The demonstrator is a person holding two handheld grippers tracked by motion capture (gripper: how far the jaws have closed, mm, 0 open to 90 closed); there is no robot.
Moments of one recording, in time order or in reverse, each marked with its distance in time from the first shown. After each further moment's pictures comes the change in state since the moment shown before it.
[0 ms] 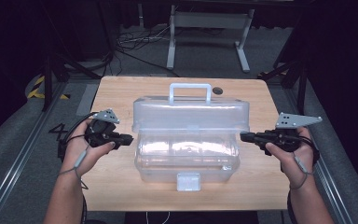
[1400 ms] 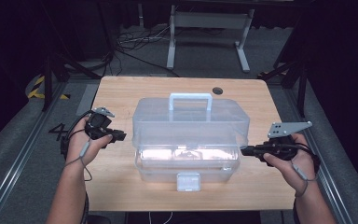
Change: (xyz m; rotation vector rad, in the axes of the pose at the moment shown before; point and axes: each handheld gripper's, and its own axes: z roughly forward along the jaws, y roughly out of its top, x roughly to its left) left arm 0.050 -0.016 0.029 0.053 0.078 -0.155; right arm 0.012 -0.013 0.002 0.221 0.010 0.006
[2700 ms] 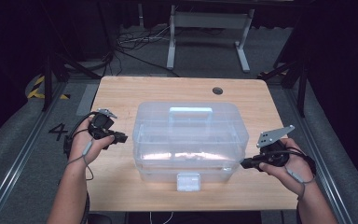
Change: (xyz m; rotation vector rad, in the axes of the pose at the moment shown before) left arm 0.005 -0.001 0.014 0.047 -0.025 -0.010; right arm 0.006 -0.009 0.016 0.253 0.032 -0.052
